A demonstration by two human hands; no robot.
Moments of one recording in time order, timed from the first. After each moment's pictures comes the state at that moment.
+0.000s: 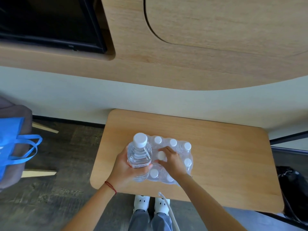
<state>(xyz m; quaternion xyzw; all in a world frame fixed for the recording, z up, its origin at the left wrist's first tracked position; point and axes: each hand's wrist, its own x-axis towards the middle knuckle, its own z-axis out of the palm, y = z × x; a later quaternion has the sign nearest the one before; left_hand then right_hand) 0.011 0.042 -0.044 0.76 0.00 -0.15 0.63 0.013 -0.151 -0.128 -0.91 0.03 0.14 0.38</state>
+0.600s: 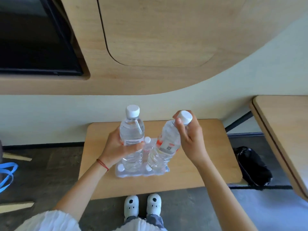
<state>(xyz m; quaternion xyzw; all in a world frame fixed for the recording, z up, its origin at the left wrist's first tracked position) 0.022 0.004 0.074 0.74 -0.12 -0.15 0.64 -0.036 -0.207 0.132 -0.83 0.06 -0.17 0.53</state>
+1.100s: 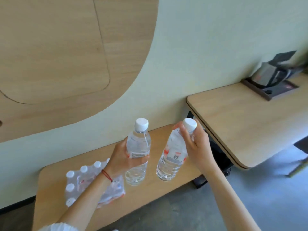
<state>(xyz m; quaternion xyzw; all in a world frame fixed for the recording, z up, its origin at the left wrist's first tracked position) -0.066 -0.204 0.130 0.73 -0.30 -0.20 0.58 -0.194 -0.386 0.199 -0.80 0.16 -0.29 0.50</state>
